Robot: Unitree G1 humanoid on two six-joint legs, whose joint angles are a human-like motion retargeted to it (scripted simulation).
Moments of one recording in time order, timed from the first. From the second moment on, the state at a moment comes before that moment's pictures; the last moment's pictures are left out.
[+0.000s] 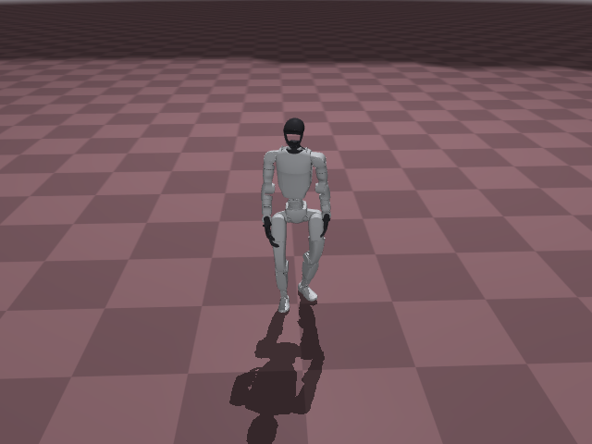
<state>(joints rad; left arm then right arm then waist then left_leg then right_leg) 0.10 0.14 -0.33 1.48 -0.57 0.06 -0.24 -0.32 -0.07 0.41 1.22 0.27 0.04 0.18 -0.18 -0.06 -0.15 -0.09 -0.03 0.54 0.27 -0.46 0.22 -0.39 -0.05 -0.02 0.44 -0.48 0.04</state>
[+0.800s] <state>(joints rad) -0.05 0.16 -0.38 1.56 -0.62 0.07 -0.32 -0.19 -0.10 0.43 1.34 0.27 0.01 0.20 -0.25 0.02 -0.17 -0.05 0.03 0.67 0.47 -0.42 0.25 -0.35 0.01 0.05 0.42 -0.48 0.09</state>
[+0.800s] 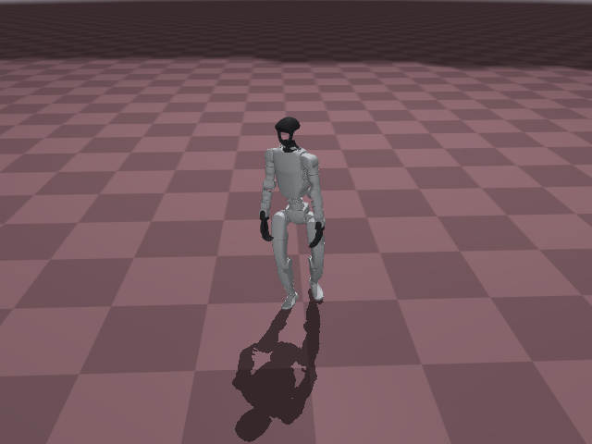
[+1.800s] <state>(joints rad) -0.01 0.12 -0.49 1.55 -0.35 -0.01 -0.09 -0.23 -0.16 0.43 1.39 0.24 -0.03 0.07 -0.19 0.11 -0.09 -0.24 0.02 0.17 0.61 -0.61 0.13 -0.25 0.05 -0.11 0.47 -0.45 -0.01</state>
